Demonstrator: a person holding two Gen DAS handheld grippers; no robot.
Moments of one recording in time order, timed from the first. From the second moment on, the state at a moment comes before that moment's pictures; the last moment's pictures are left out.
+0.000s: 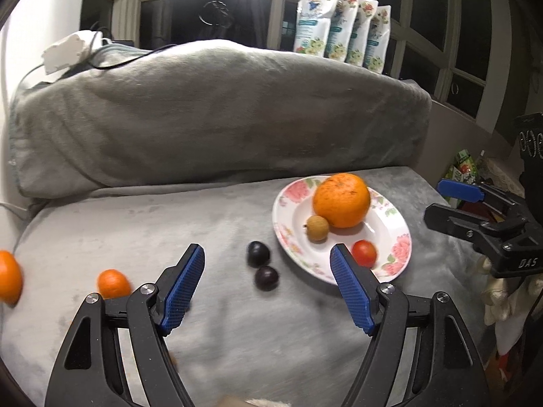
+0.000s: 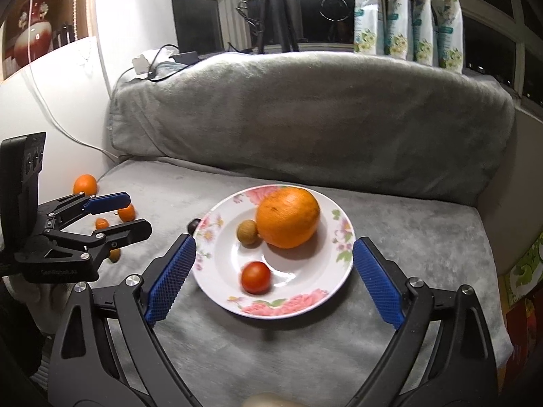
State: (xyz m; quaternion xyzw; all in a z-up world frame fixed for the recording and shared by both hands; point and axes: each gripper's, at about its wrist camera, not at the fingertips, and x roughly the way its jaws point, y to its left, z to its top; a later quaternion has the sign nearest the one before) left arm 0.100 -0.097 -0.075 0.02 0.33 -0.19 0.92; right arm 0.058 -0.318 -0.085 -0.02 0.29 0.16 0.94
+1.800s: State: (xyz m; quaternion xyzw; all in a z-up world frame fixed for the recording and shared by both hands) left arm 0.143 0.037 -0.128 -0.08 0.40 -0.11 0.91; right arm 0.096 -0.113 -0.146 -0.14 0.36 0.32 0.86
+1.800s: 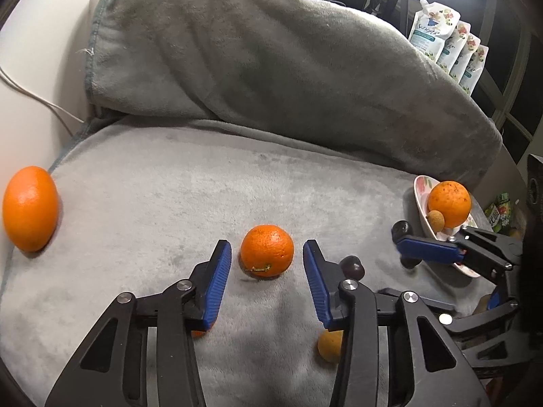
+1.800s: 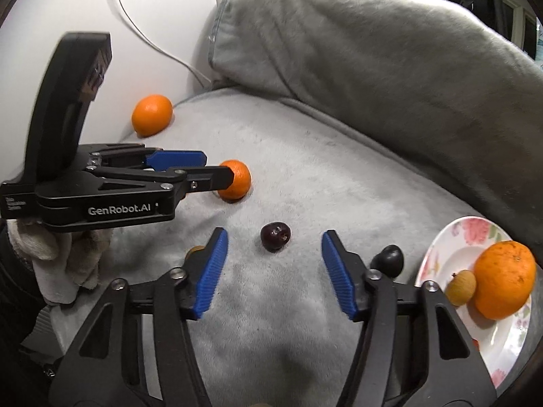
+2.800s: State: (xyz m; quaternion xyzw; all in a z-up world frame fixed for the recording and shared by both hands) left arm 0.155 0.032 -0.143 -0.06 0.42 -0.11 0.90; right arm 0.126 -0.089 -0.172 -0.14 0.40 0.31 0.85
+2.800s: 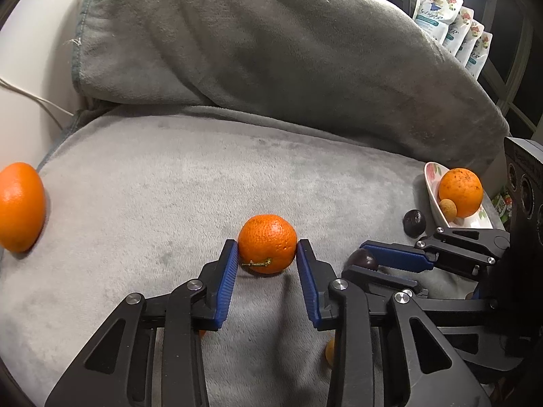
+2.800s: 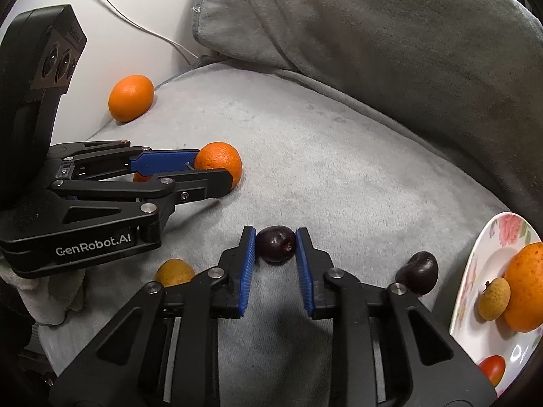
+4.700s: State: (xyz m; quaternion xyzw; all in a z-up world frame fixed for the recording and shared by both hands) left arm 0.107 -0.053 -0.080 -0.05 0.35 -0.19 0.91; right arm 0.061 -0.220 -0.099 -0.06 0.31 0.26 0.91
